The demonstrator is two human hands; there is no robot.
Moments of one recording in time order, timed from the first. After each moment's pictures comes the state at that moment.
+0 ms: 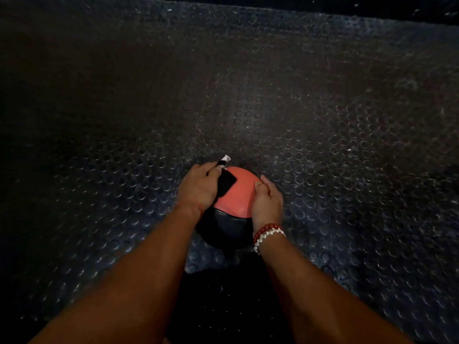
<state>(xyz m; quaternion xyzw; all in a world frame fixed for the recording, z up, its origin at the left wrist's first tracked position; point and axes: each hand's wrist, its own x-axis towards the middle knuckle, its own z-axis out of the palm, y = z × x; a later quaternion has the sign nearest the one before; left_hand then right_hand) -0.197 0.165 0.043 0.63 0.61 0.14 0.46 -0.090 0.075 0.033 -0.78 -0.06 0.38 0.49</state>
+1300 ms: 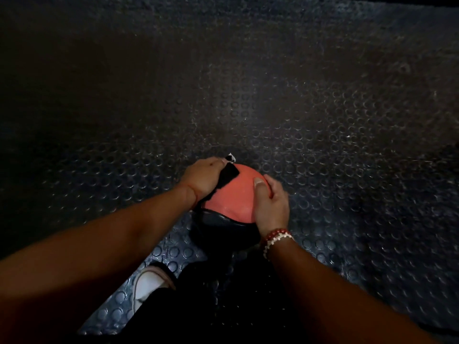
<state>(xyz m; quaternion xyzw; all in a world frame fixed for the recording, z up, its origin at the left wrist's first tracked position) -0.200 0.194 0.035 0.69 0.54 0.01 0.48 -0.105 0.061 0.030 -0.82 -0.11 0.33 0.44</state>
